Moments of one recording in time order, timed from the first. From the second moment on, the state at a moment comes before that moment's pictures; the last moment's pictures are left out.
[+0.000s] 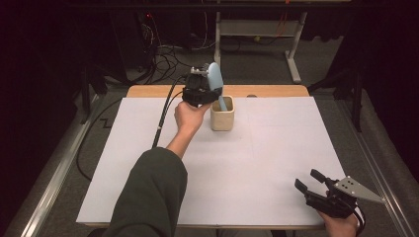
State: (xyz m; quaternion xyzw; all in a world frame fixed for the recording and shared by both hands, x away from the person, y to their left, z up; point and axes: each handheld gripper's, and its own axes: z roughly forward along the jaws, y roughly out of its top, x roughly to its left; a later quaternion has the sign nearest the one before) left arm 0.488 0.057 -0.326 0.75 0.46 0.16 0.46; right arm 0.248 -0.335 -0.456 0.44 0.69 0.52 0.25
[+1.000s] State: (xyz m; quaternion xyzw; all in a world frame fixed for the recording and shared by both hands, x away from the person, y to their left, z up) left arm 0.490 0.051 -0.342 0.75 0.47 0.15 0.45; right arm 0.249 -0.335 -0.456 0.44 0.69 0.52 0.25
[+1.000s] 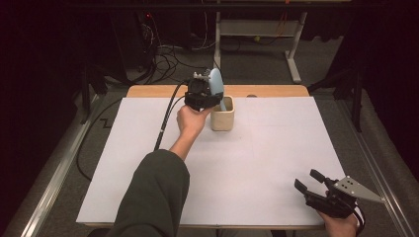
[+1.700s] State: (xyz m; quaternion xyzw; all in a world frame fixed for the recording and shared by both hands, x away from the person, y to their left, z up) left arm 0.491 0.043 -0.352 0.76 0.46 0.15 0.43; right arm 0.249 -0.335 -0.456 0.44 0.69 0.52 0.25
